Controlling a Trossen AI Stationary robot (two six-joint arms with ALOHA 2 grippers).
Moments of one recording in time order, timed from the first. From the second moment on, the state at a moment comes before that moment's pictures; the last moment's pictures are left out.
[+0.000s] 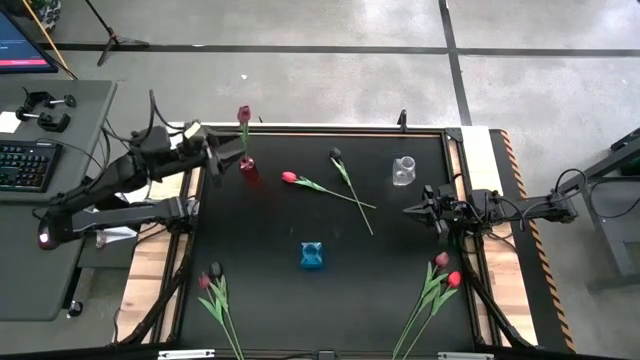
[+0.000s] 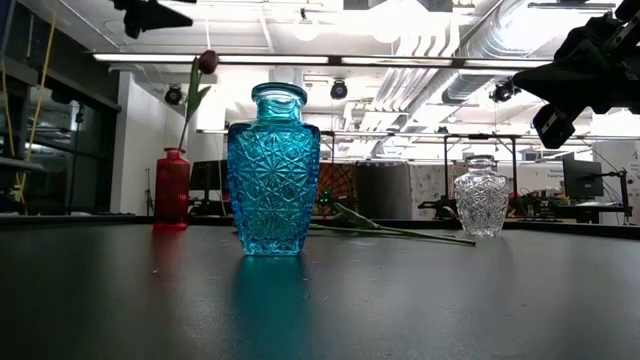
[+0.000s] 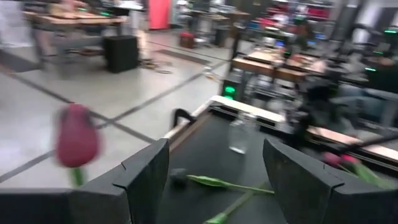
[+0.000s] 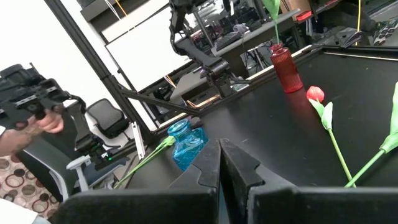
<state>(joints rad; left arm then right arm) 0.40 0.57 0.81 -0.37 -0.05 -0.10 0.13 0.01 0.01 0.03 0.10 0.50</state>
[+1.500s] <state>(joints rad) -0.99 1.35 0.91 -0.59 -0.04 -2.22 0.13 0.01 0.01 0.03 0.10 0.50</state>
